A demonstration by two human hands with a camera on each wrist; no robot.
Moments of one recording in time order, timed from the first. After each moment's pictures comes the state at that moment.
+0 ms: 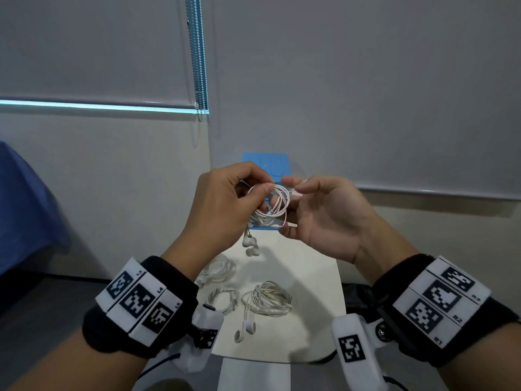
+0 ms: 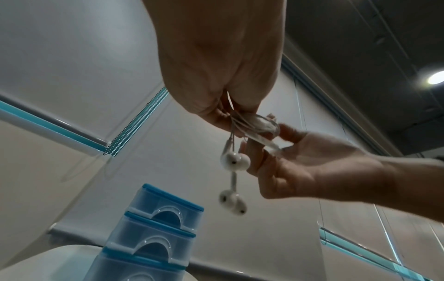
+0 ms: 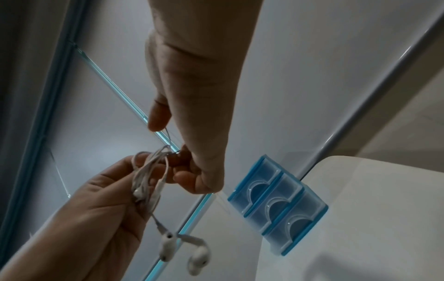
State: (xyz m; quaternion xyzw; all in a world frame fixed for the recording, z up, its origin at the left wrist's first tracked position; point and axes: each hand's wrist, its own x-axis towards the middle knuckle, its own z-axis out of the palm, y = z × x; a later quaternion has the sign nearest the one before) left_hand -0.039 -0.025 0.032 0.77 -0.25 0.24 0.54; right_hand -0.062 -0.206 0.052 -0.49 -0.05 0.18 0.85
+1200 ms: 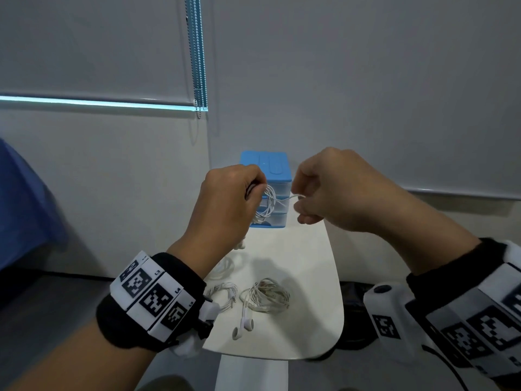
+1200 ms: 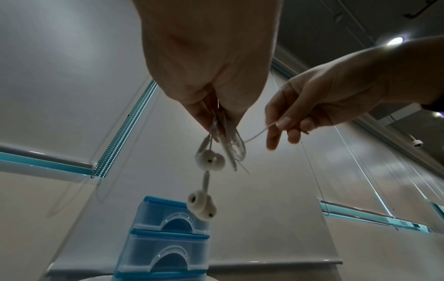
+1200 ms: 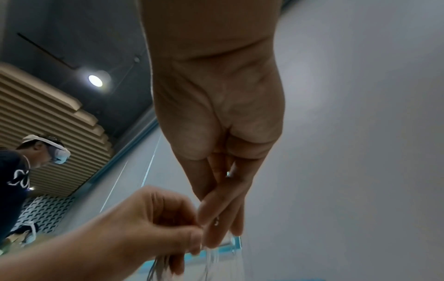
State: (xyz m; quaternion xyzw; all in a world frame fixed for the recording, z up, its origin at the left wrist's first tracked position) left_hand -0.027 -0.029 0.024 0.83 -0.28 0.36 0.33; right_hand -0.088 -0.207 0.100 -0.96 -0.07 -0.08 0.25
